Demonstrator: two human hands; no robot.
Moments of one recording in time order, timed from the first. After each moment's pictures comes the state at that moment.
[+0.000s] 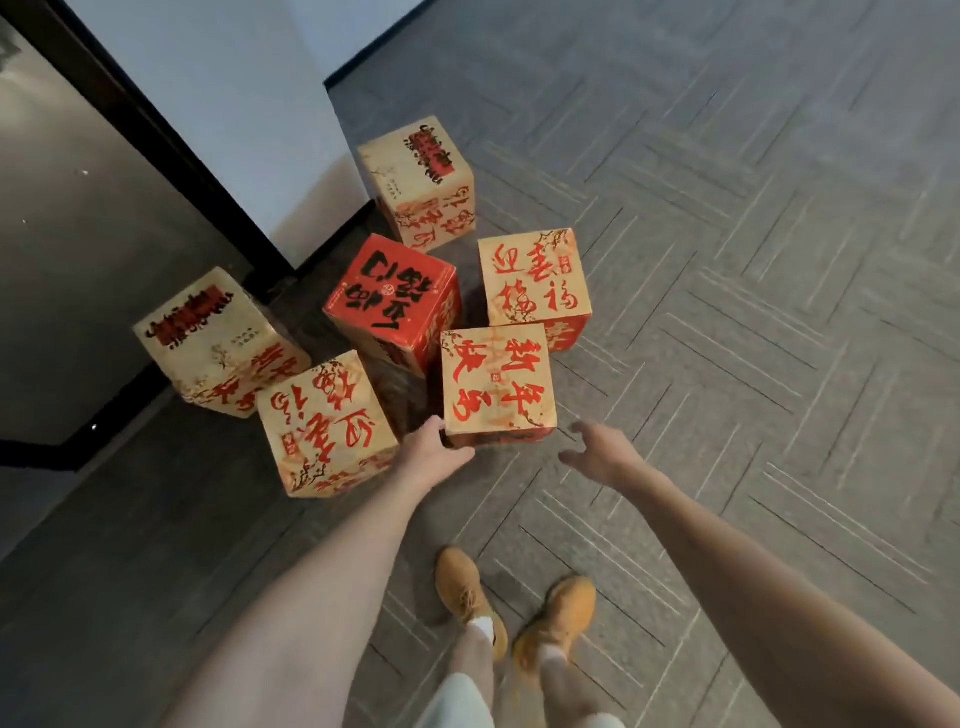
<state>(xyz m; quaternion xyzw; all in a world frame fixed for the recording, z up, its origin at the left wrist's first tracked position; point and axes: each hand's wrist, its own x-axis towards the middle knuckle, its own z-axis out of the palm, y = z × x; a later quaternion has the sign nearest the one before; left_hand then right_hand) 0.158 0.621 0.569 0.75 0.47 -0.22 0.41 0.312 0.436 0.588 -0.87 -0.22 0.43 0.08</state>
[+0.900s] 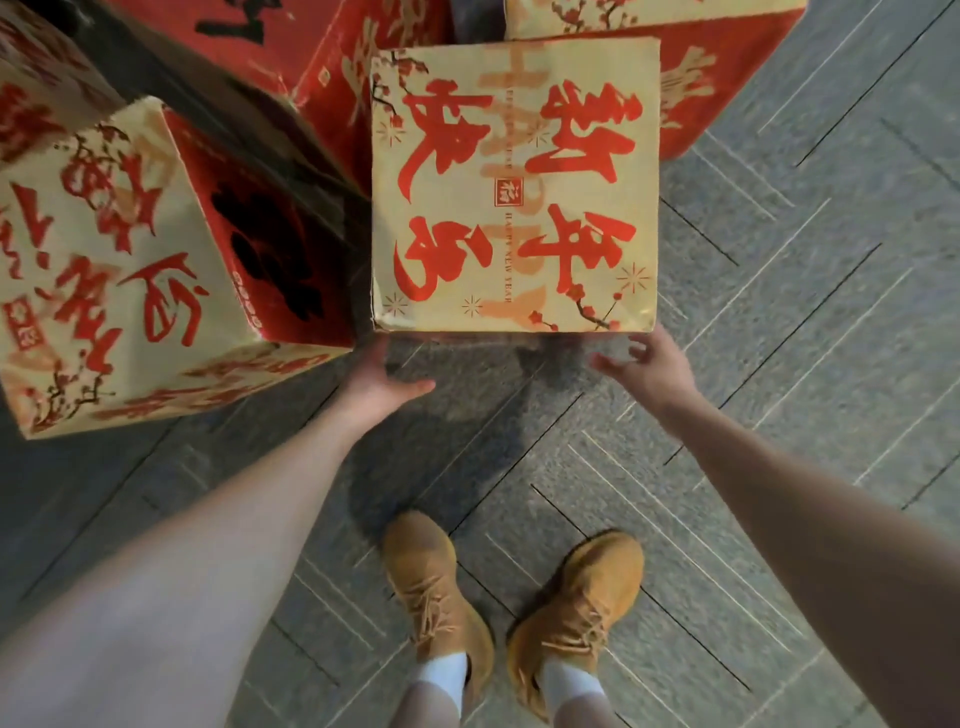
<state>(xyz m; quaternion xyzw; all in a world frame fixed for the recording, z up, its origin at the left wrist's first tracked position) 0.171 0.672 0.036 0.66 0.56 -0.22 0.45 0.397 0.440 0.045 -0.83 -0.02 0.46 0.32</state>
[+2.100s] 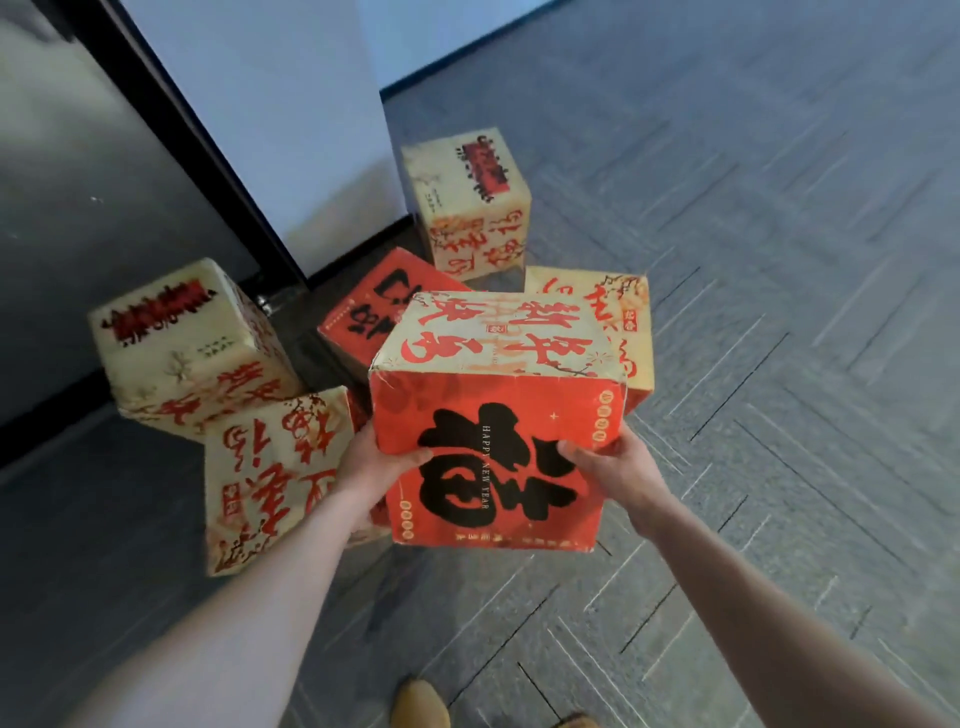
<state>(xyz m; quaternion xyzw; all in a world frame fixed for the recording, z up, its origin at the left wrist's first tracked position) 0.215 0.760 0.371 0.63 0.53 0.03 0.56 0.438 0.548 0.375 -0.78 -0.09 0.43 0.44</state>
